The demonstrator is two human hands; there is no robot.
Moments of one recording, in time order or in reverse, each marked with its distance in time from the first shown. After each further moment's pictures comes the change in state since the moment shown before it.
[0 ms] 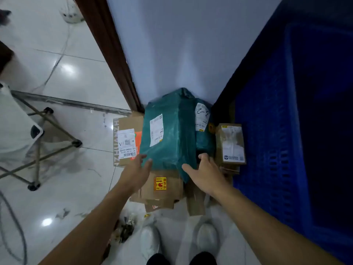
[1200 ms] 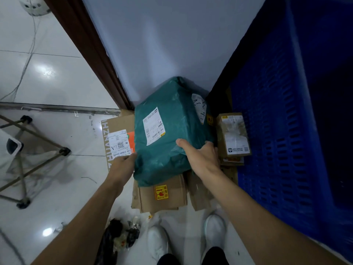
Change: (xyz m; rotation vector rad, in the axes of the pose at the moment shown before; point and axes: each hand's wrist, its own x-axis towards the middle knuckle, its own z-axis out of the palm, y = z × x) left_hand 0.051 -0.014 -0.021 -0.356 -0.024 -0.227; right_hand 0.041 -0.033 0.018 0.540 0.268 0.290
